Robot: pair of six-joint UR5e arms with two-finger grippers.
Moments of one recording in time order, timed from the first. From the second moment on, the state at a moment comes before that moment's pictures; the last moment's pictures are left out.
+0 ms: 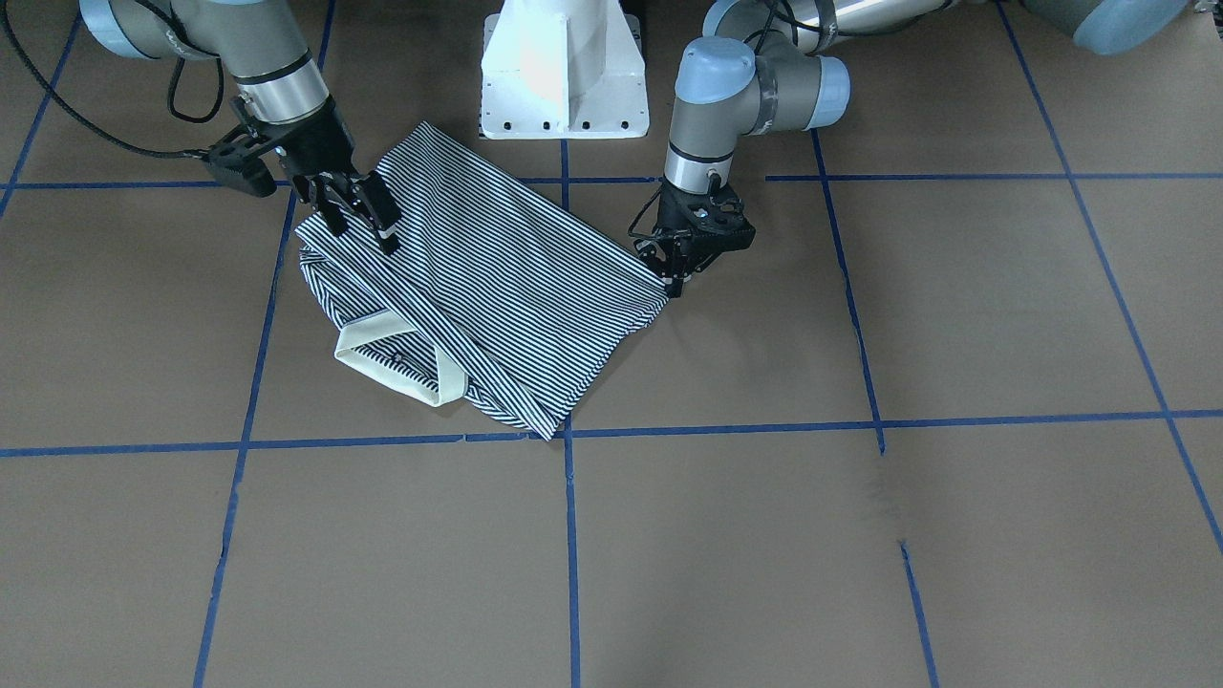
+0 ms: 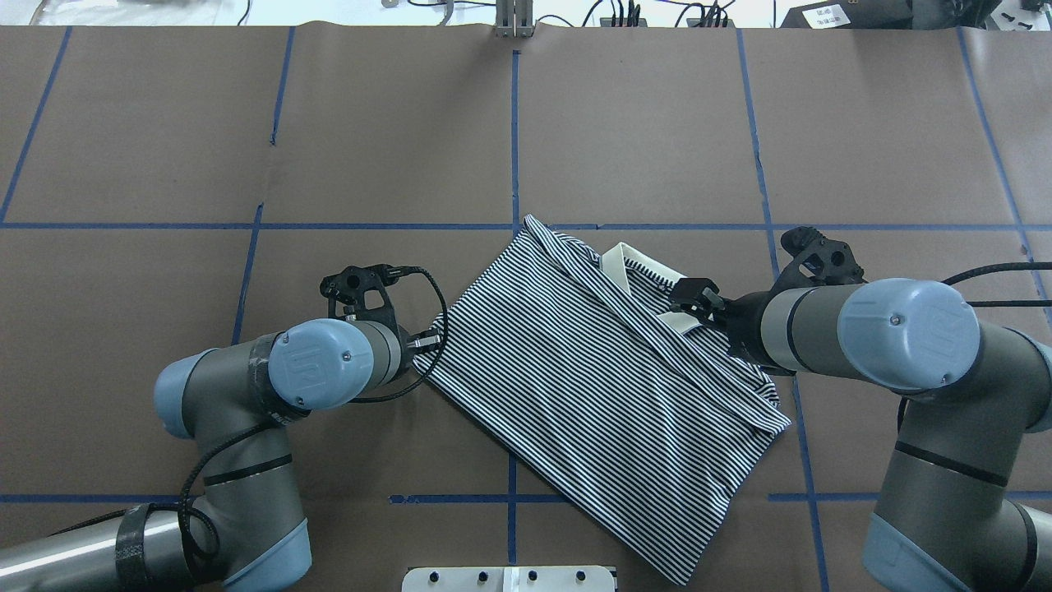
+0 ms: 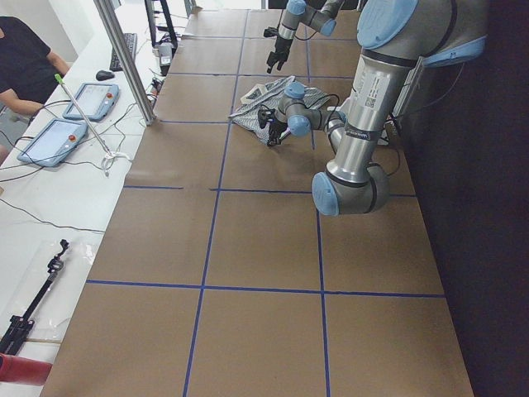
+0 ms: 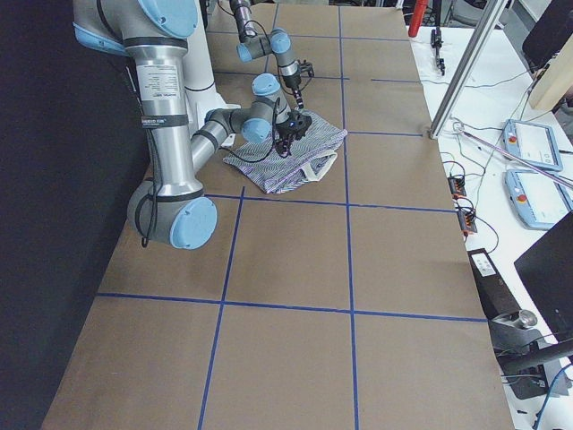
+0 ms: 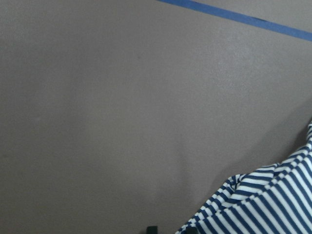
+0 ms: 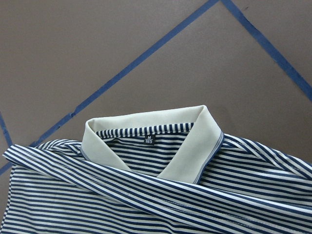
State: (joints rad) left arm -0.37 -2.04 -1.73 -1.85 -1.52 -1.54; right arm 0.49 -1.43 2.09 -1.25 1.65 1.88
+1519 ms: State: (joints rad) left arm -0.80 -2.41 -0.99 -2.24 -1.56 -1.23; right arm 0.51 -1.39 2.10 -1.24 1.66 1.88
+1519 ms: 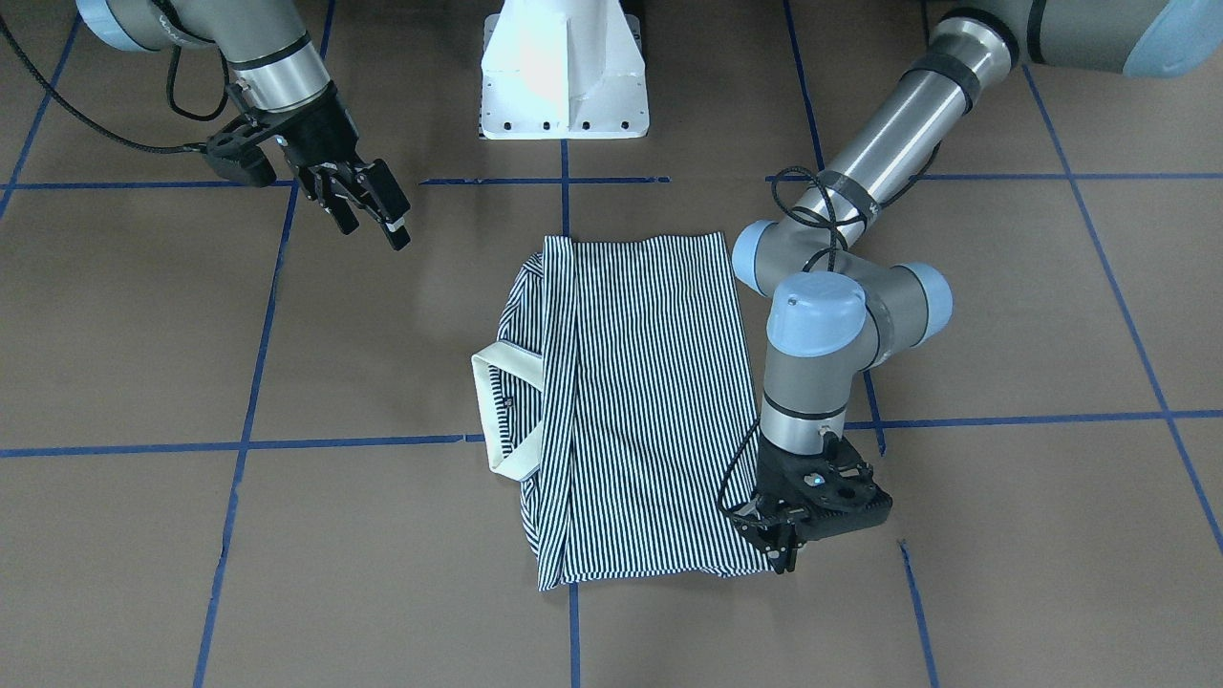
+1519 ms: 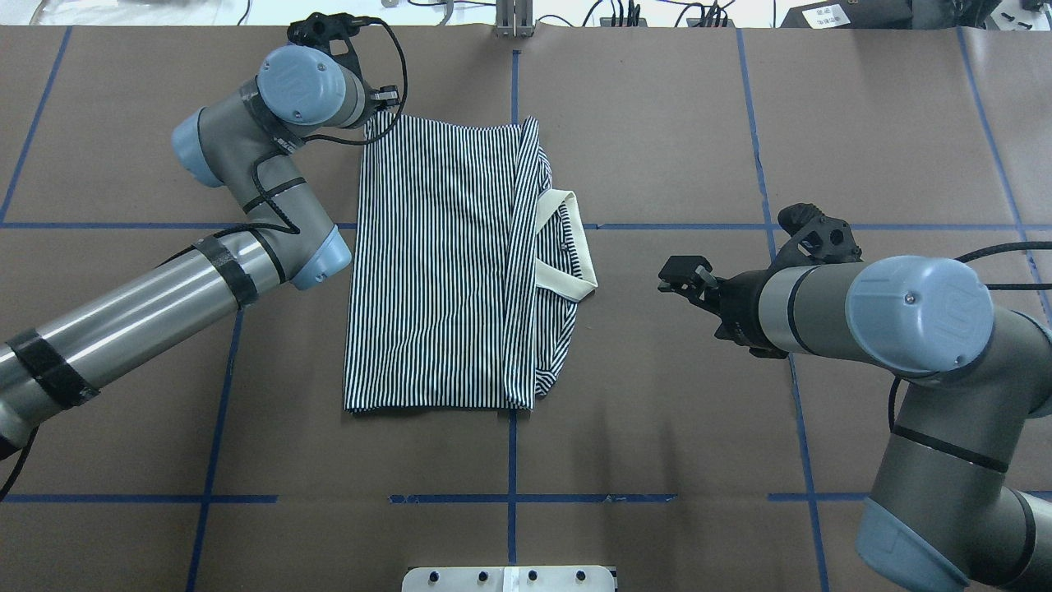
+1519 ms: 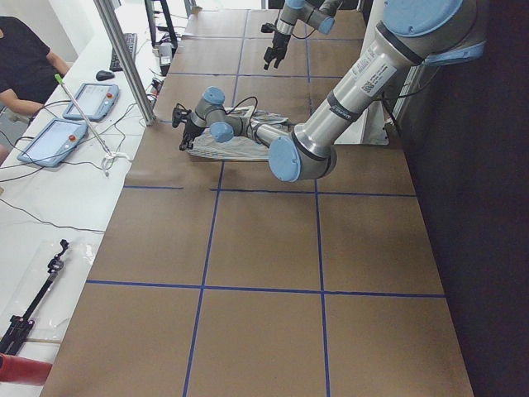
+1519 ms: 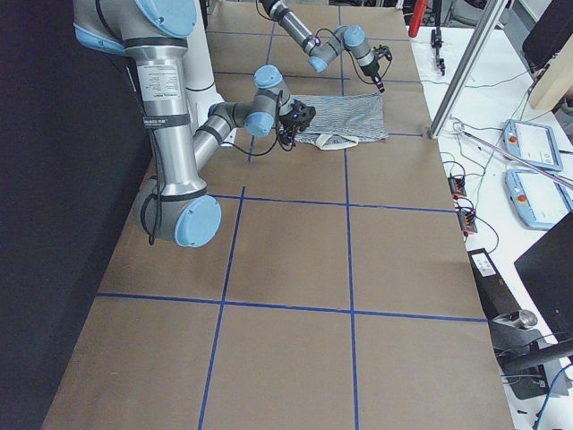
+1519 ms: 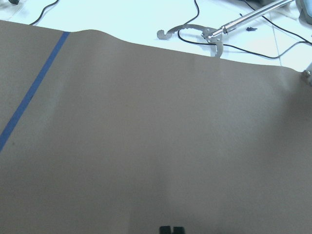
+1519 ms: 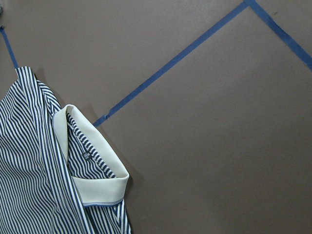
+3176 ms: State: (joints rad) left arm -0.81 -2.13 -1.41 -2.30 -1.77 -1.26; right arm 0.31 -0.85 1.65 -1.58 1.61 1.33
